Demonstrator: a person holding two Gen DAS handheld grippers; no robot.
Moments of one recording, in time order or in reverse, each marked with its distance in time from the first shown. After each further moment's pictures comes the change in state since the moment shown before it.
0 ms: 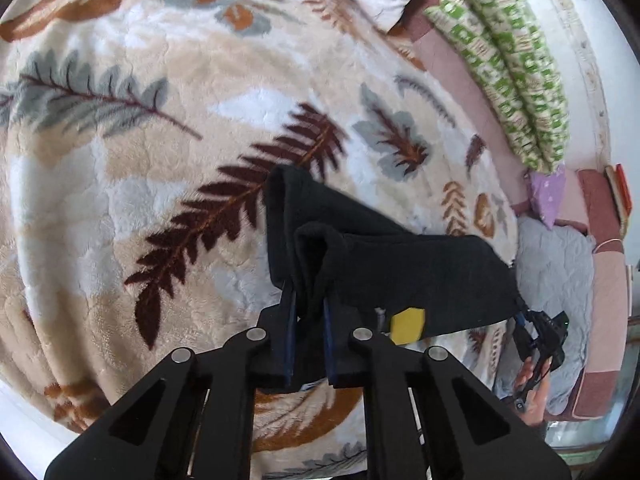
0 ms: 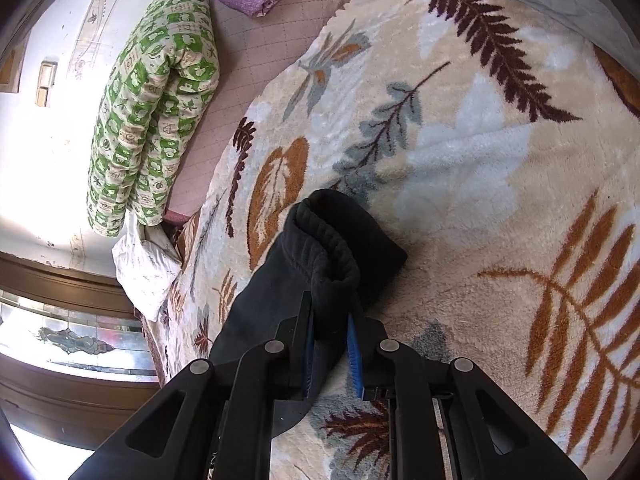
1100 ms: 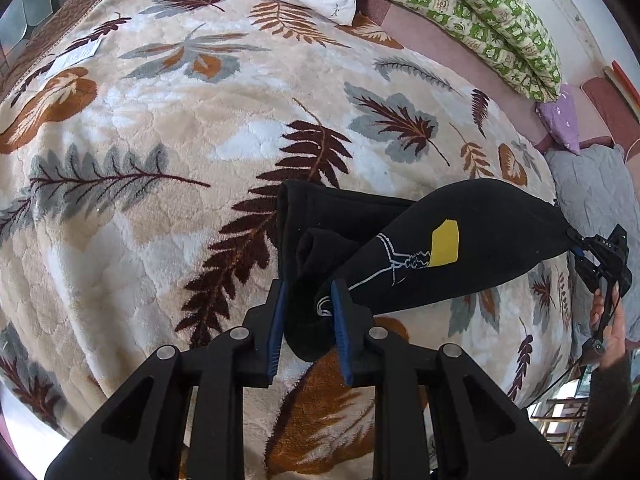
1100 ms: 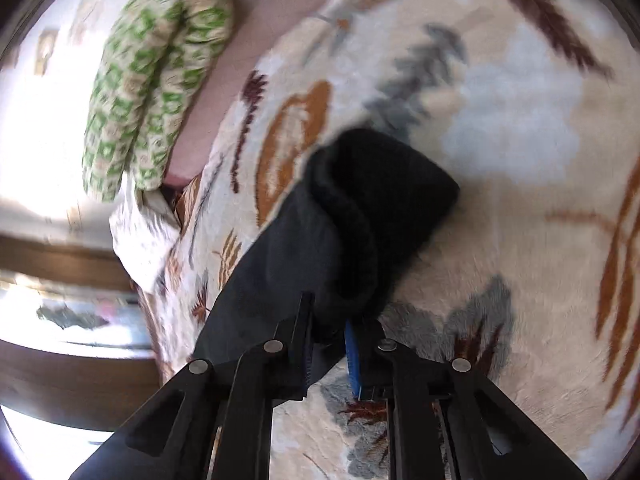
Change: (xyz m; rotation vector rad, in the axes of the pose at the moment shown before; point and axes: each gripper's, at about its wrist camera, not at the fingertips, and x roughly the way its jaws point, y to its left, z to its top) left arm 0.005 -0.012 -0.009 0.298 -0.044 0.182; right arm 0.021 0.031 -0.017 -0.092 0.046 -0.010
